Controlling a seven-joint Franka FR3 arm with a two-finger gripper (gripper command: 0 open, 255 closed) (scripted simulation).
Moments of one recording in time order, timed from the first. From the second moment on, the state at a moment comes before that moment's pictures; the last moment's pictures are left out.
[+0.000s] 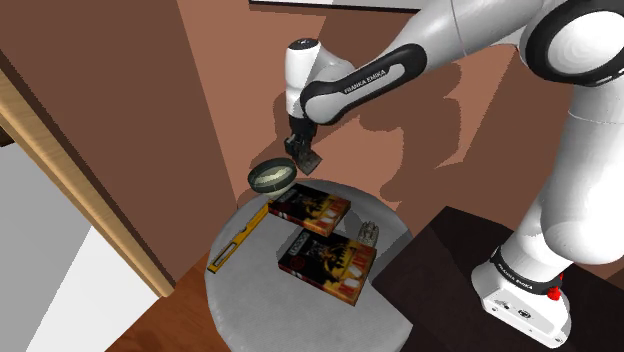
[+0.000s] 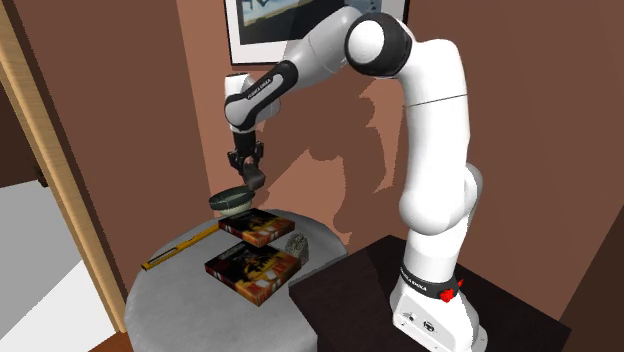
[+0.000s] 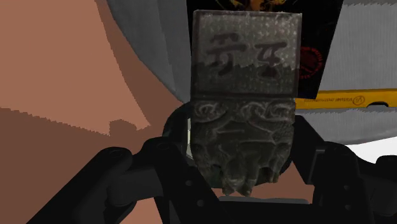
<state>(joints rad) 0.17 0.28 0.19 -1.84 -0.22 2.24 0.22</state>
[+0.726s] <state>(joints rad) 0.19 0.59 0.17 -1.41 -0.24 2.11 0.19</state>
